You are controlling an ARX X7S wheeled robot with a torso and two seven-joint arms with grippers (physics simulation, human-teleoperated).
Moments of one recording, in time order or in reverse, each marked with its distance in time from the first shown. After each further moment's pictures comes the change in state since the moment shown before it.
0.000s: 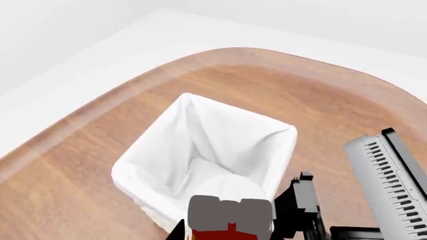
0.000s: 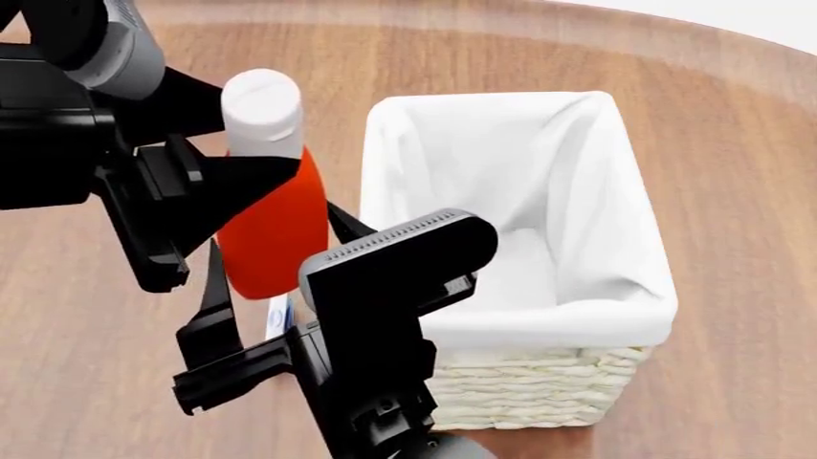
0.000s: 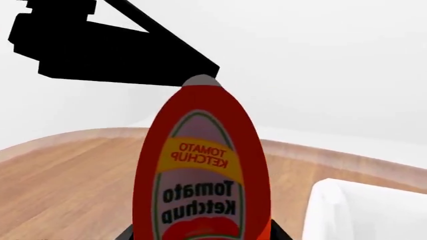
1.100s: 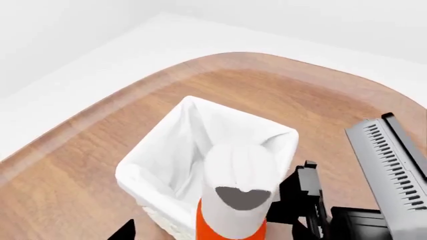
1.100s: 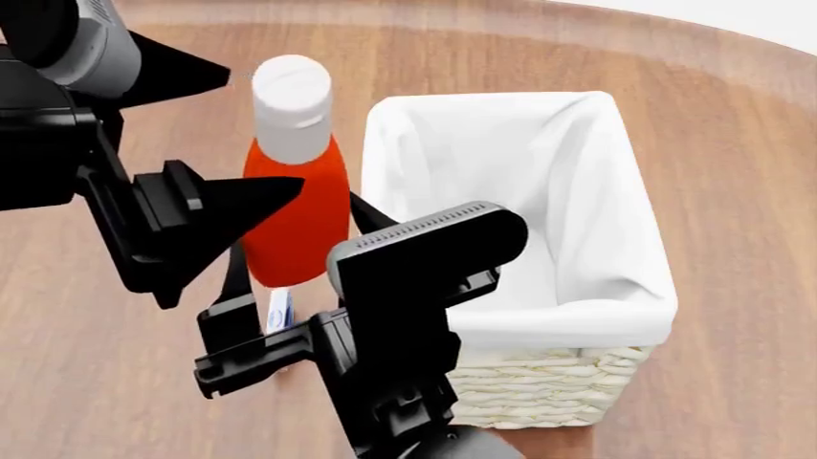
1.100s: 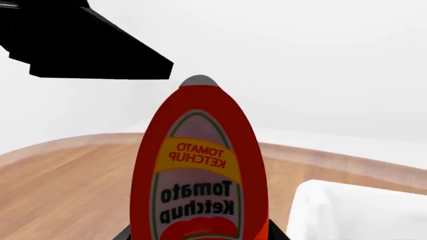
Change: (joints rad) left arm 0.007 -0.030 -0.008 0.016 -0.037 0.017 -0.024; right arm 0.010 0.031 0.015 -0.004 0.042 -0.016 0.032
